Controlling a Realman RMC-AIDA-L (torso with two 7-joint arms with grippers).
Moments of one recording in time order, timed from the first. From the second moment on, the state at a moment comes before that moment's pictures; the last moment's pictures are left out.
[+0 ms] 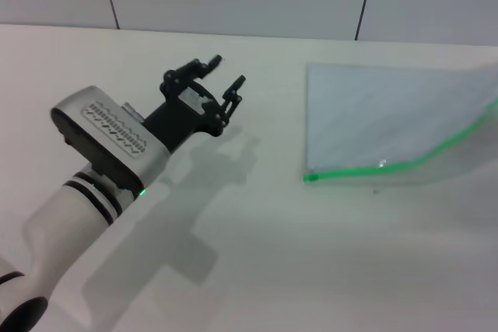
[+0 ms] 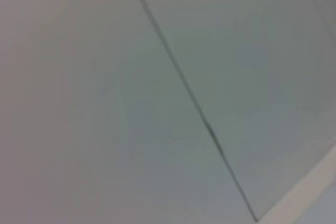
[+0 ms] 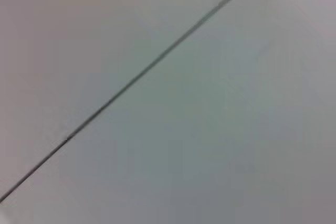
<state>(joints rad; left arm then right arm) -0.67 -2.04 0.09 -0.30 1.59 1.14 0.27 0.41 2.03 -2.52 -0.16 1.12 -1.31 -0.67</state>
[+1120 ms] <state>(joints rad) -0.58 -2.04 0.07 -0.19 1.56 1.56 -0.33 0.37 2.03 -2.70 -0.24 1.10 -1.74 -0.11</state>
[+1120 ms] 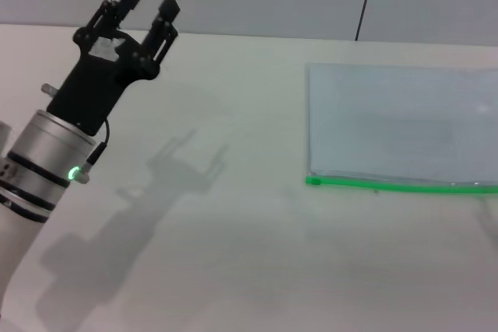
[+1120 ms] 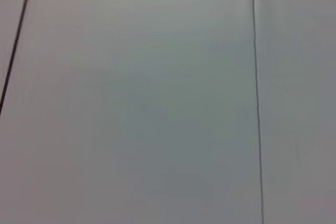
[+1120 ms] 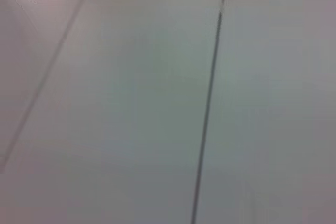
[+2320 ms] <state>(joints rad) -0.62 -2.04 0.14 -0.16 1.59 1.60 -0.53 0.37 2.03 -2.76 -0.26 1.10 -1.79 -0.10</state>
